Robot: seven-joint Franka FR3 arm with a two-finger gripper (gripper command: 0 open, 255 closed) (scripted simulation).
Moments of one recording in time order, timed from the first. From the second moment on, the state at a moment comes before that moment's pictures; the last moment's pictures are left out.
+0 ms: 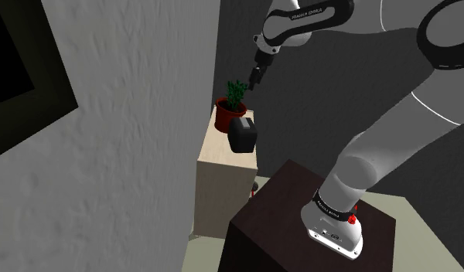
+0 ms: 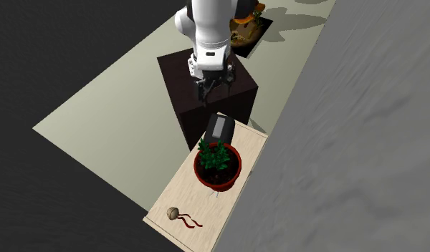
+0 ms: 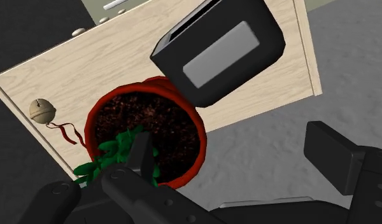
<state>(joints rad) -0.08 -0.28 -0.18 -2.22 -0.04 2.12 -0.51</state>
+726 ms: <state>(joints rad) -0.11 0.11 -0.25 -1.89 0.08 2.22 -0.75</state>
